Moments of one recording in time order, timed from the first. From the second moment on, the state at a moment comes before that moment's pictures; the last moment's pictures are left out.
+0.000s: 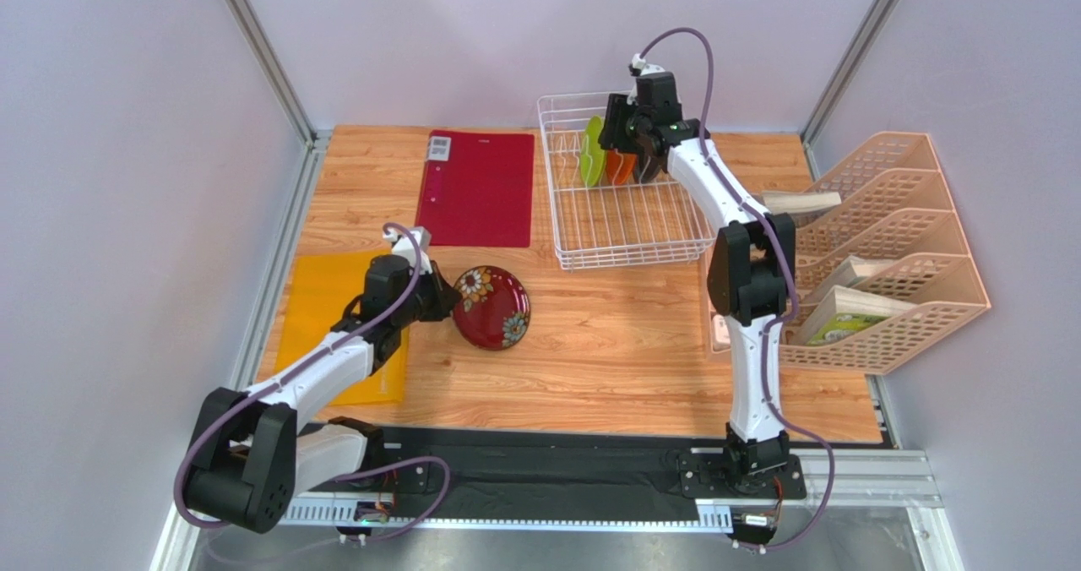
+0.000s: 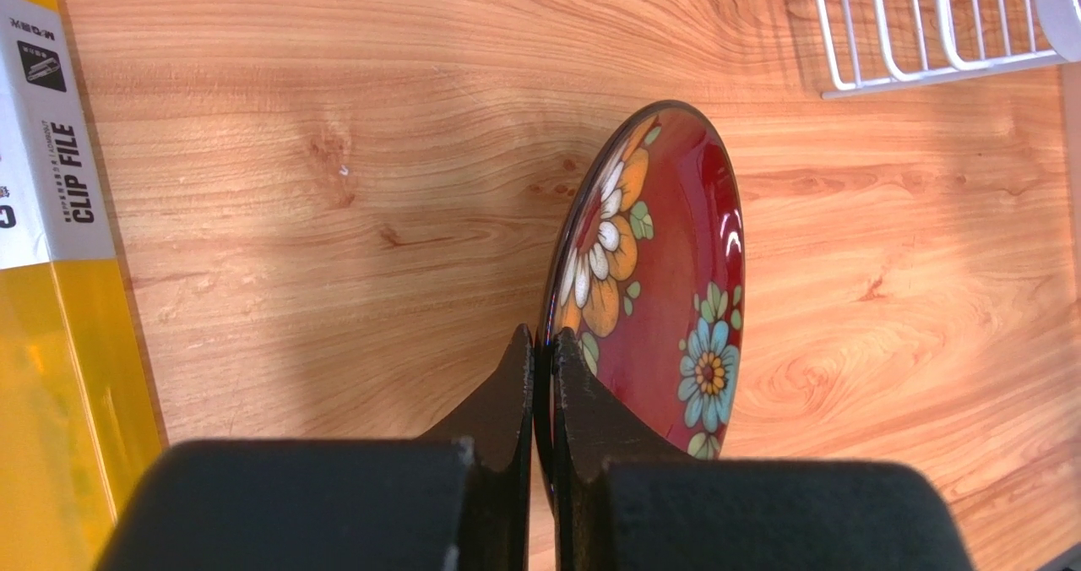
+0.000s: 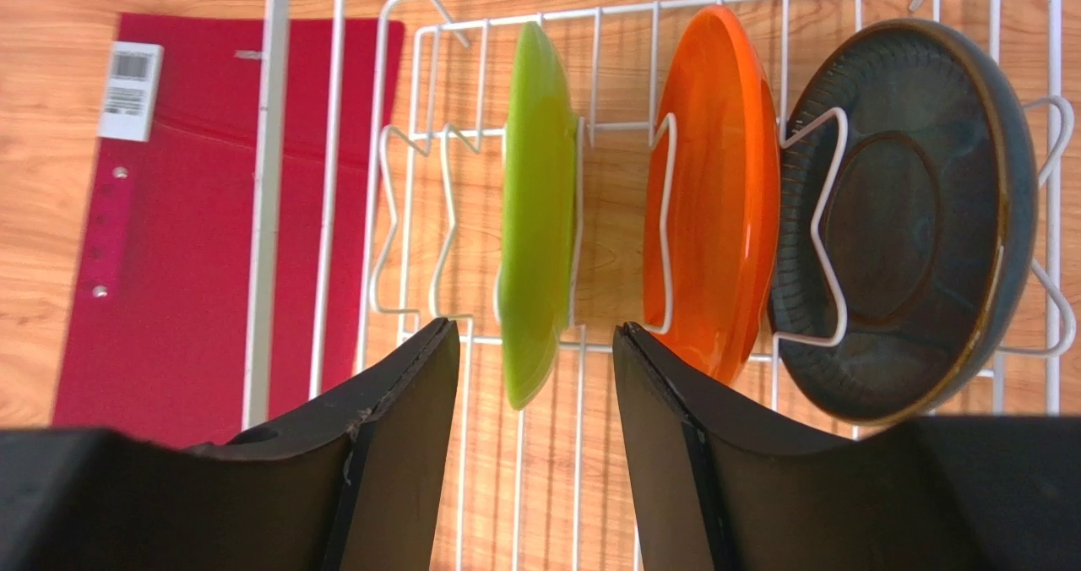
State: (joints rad) left arm -0.28 1.14 0.43 0.14 0.17 -0.40; right arm 0.27 2.22 2.07 -0.41 -0.08 0.31
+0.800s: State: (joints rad) left arm -0.28 1.21 0.42 0.03 0.02 -0.44; right arm 0.36 2.43 2.27 -0.49 0.18 0.18
